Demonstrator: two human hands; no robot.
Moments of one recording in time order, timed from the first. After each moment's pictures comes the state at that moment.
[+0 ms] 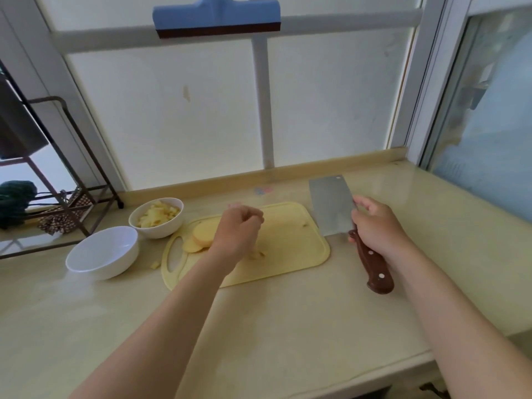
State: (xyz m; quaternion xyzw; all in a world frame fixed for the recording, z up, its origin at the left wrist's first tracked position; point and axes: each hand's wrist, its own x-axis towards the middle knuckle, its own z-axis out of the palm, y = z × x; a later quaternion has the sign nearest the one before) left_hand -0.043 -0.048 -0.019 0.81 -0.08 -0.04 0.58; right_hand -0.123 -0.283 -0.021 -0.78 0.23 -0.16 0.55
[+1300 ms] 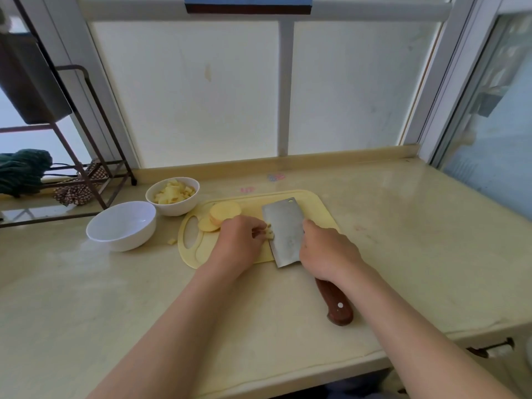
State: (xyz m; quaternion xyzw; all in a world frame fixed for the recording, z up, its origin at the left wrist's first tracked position) left_hand -0.056 -0.010 -0.058 0.91 -0.17 0.06 0.38; right_hand -0.131 -0.168 -0.030 -0.98 0.14 0.04 0.16
